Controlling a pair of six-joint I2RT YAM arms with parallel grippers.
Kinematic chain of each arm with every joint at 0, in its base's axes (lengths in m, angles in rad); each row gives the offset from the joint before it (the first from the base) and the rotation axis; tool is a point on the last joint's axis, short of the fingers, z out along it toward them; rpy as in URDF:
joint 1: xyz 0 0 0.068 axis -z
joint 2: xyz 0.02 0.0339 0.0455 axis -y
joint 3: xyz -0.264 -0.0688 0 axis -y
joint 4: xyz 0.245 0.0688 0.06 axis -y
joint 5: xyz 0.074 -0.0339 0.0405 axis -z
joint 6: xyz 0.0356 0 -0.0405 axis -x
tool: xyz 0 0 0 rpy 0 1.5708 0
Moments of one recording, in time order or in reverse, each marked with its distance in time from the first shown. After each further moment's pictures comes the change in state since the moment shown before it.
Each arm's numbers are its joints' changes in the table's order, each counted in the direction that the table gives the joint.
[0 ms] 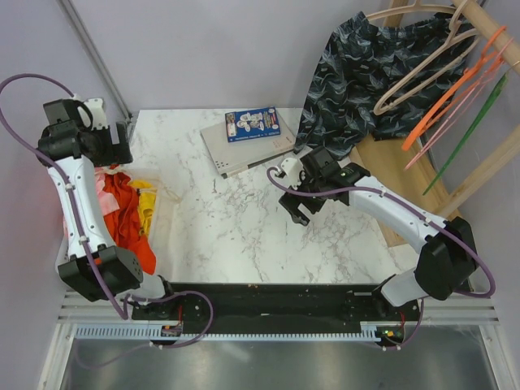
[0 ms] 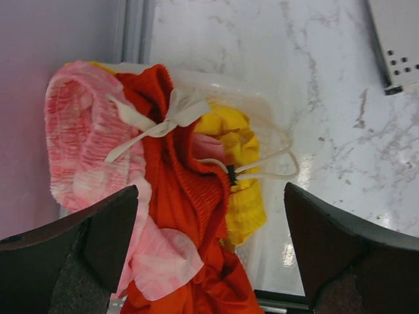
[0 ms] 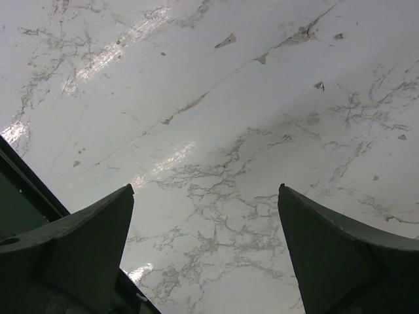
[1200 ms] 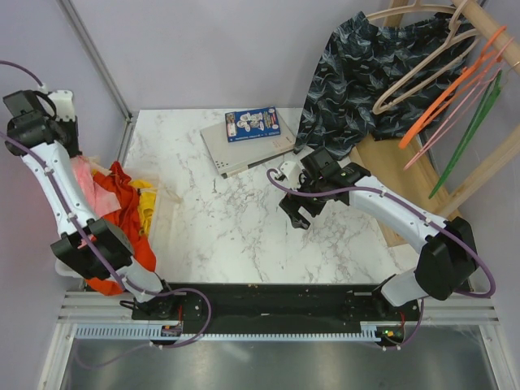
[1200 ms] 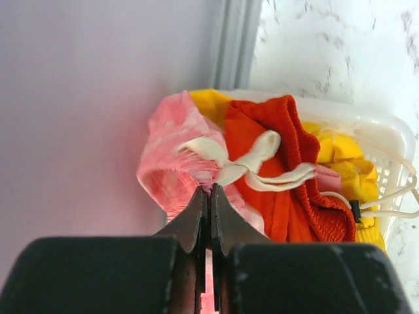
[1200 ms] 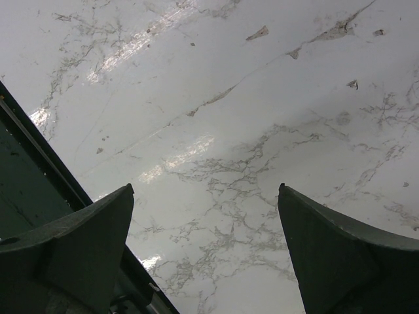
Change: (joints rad) left arm -0.200 -0.199 0.119 0.060 -0.047 -0.270; right arm 0.000 0.000 0.001 -0.043 -0.080 0.010
